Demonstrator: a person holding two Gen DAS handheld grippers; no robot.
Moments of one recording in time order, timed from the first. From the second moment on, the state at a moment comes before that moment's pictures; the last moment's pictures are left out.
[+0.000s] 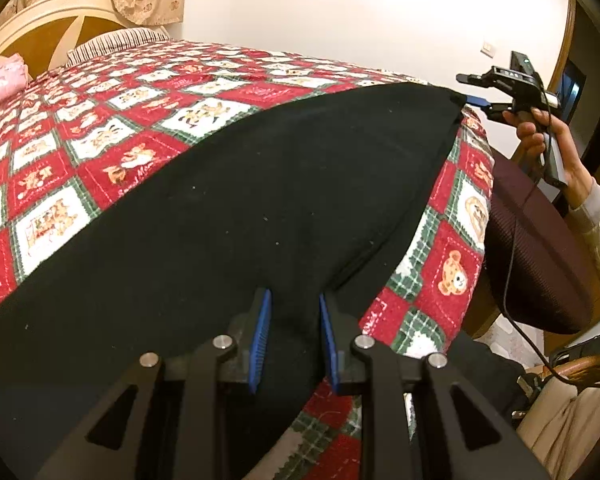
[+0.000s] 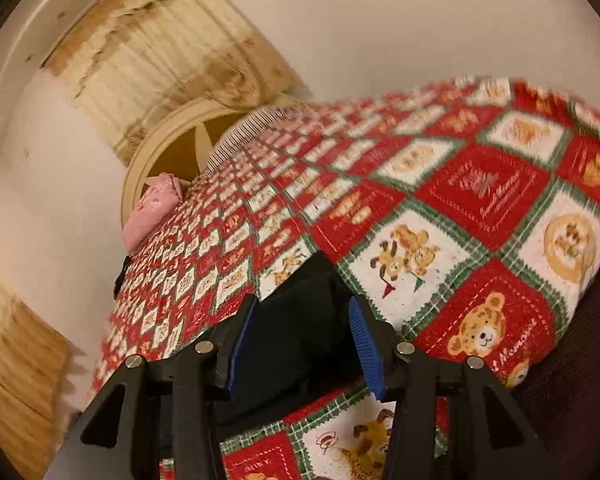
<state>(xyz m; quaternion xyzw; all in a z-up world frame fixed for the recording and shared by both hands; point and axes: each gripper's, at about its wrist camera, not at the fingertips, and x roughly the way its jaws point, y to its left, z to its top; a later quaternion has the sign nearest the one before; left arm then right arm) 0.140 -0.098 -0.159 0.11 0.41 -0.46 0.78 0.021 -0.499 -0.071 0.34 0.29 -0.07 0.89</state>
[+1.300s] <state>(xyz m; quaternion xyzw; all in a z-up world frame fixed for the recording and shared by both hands) 0.127 -0.107 -0.158 0.17 0.37 -0.44 0.80 0.002 -0.453 -0.068 0.16 0.31 -0.16 0.92</state>
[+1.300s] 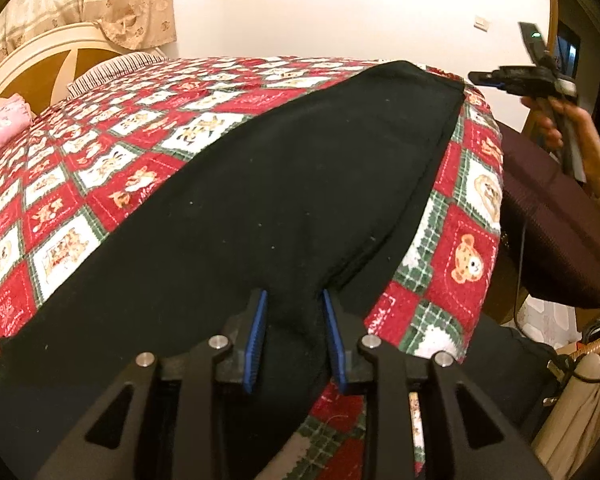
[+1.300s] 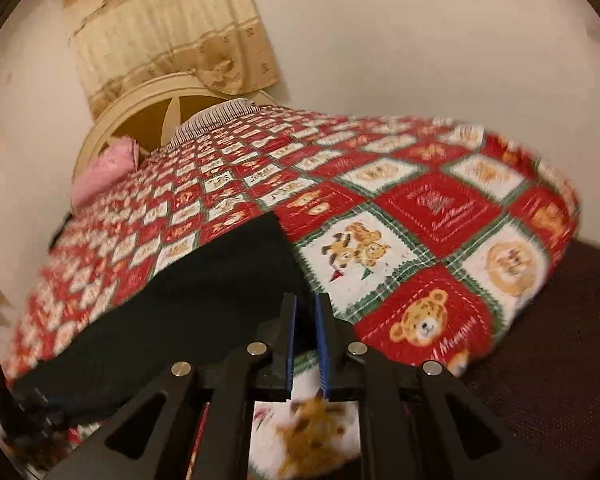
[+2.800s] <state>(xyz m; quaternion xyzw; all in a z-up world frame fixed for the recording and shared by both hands) 0.120 -0.056 -0.134 0.10 0.37 -0.44 0.81 0.026 -0.228 -0.102 -0.20 0.40 0.12 0.88</state>
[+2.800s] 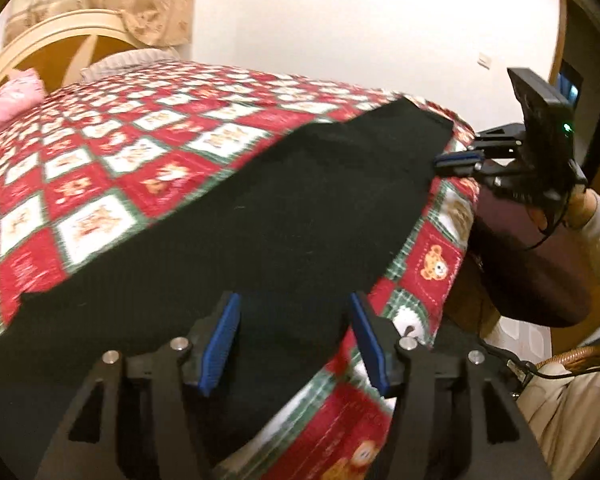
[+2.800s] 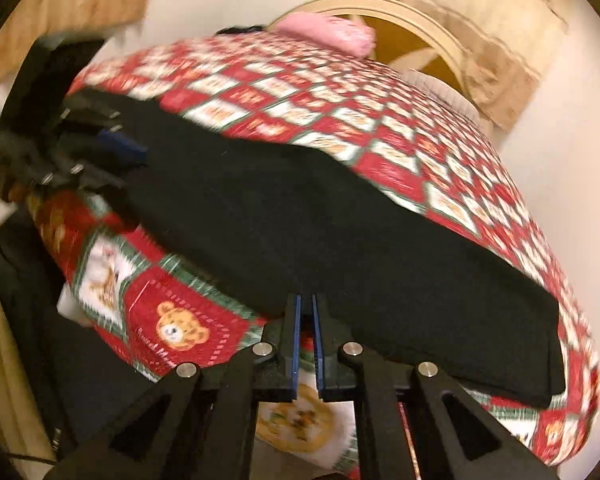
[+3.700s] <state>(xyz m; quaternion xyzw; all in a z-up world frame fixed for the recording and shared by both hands) 0.158 0.039 -0.159 0.03 0.39 -0.30 0.87 0.038 -0.446 -0.078 0.13 0.36 -0.15 0.91</state>
